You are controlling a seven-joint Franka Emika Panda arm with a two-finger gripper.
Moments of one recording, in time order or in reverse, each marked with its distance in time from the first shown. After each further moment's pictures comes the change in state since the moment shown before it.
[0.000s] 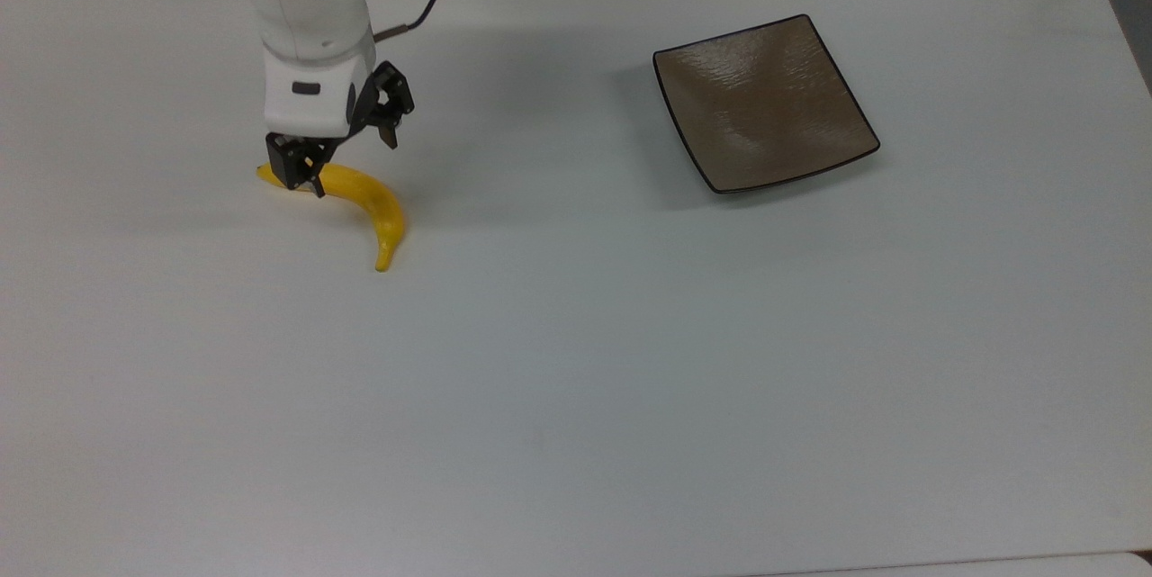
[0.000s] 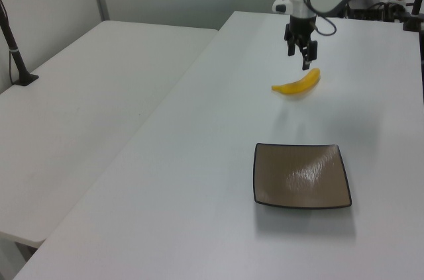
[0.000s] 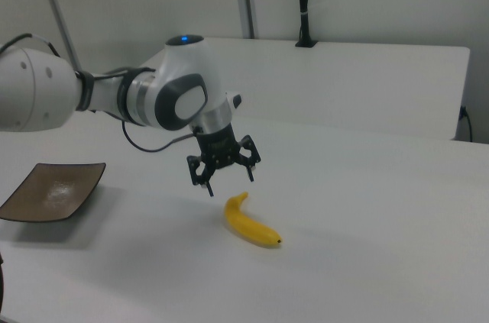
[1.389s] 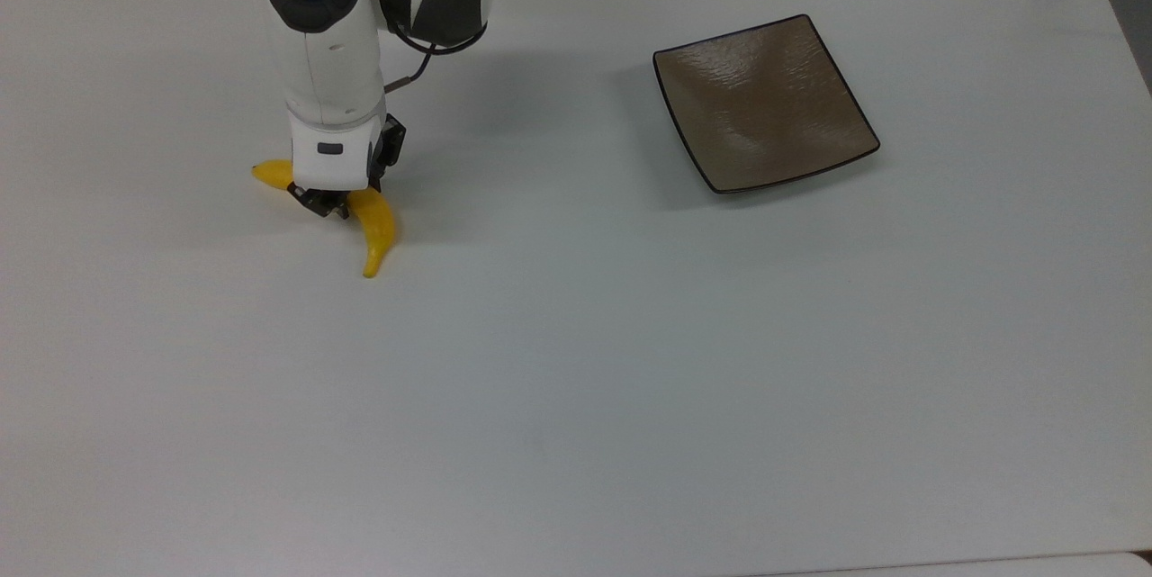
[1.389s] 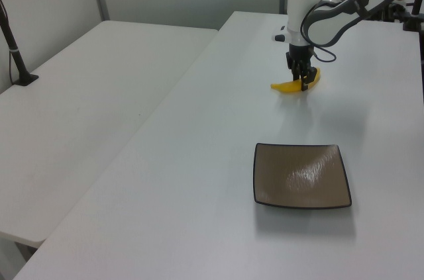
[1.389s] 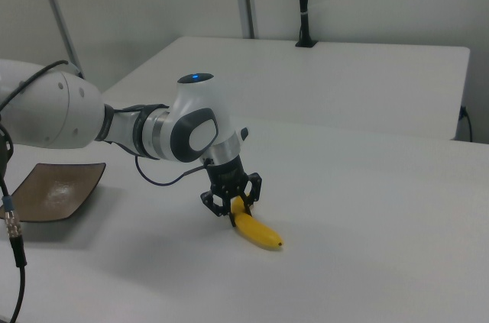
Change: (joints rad) arm -0.009 0.104 0.000 -0.041 -0.079 0.093 -0.001
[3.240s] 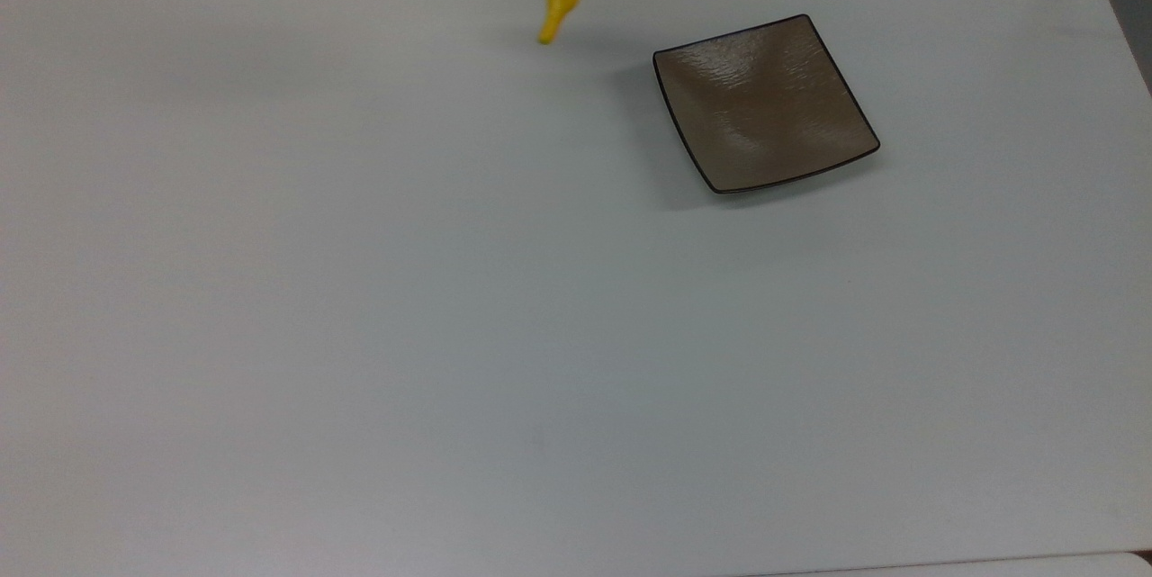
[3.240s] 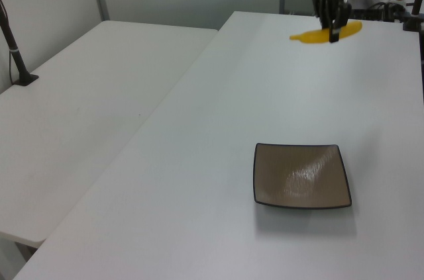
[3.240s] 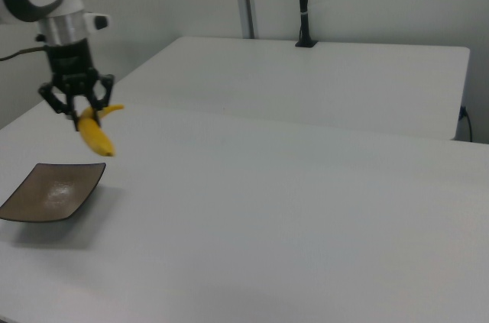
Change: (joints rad) arm 0.278 -0.440 0.080 0.150 0.162 -0.696 0.407
